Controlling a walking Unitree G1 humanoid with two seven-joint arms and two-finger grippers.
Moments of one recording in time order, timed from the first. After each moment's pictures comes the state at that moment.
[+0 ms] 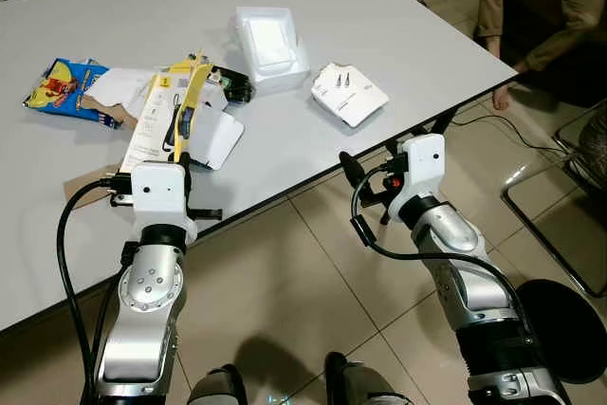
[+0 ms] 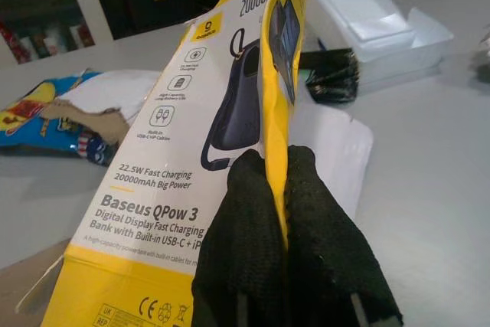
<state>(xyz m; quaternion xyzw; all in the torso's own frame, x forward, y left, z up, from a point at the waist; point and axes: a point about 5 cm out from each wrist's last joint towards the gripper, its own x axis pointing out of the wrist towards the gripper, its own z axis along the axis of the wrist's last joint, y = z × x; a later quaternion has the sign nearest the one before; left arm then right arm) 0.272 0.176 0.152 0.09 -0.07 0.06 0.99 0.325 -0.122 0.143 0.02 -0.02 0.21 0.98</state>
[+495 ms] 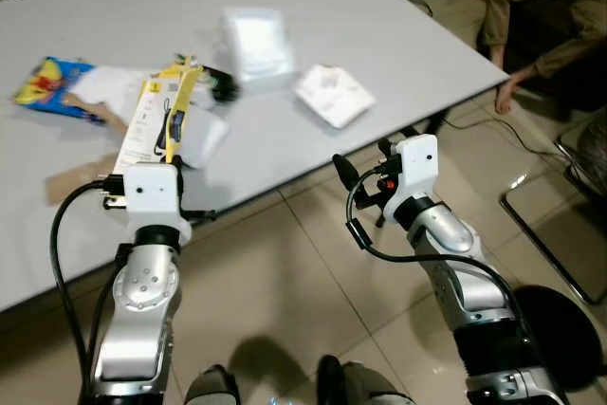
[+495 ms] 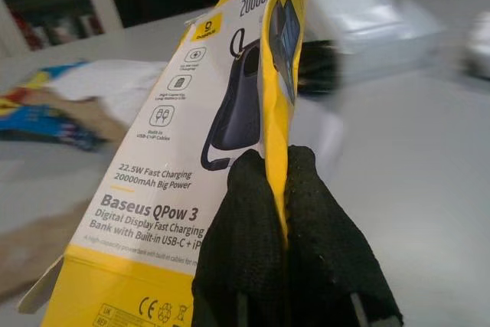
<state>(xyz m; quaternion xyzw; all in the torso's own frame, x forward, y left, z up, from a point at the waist) 0.273 0.176 0.148 0.08 -0.05 0.06 0.99 0.324 -0.120 0.141 0.01 -0.01 0.22 0.98</state>
